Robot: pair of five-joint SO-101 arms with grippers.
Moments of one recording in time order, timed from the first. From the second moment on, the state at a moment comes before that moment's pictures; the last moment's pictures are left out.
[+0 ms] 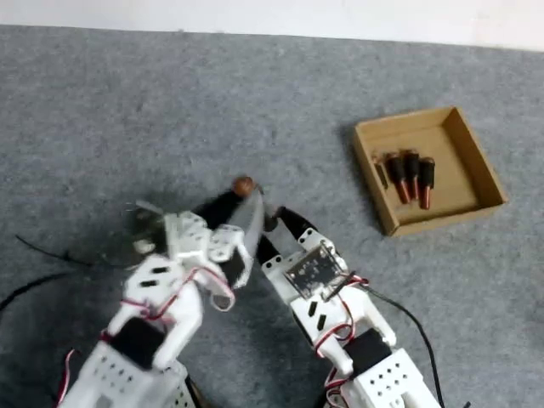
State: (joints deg) left arm 27.4 -82.7 83.1 20.4 25.3; right arm -37.1 -87.5 96.0 4.2 17.5
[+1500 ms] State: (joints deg) left arm 6.9 -81.1 84.8 19.3 38.2; right arm -22.5 -87.7 96.0 2.7 17.5
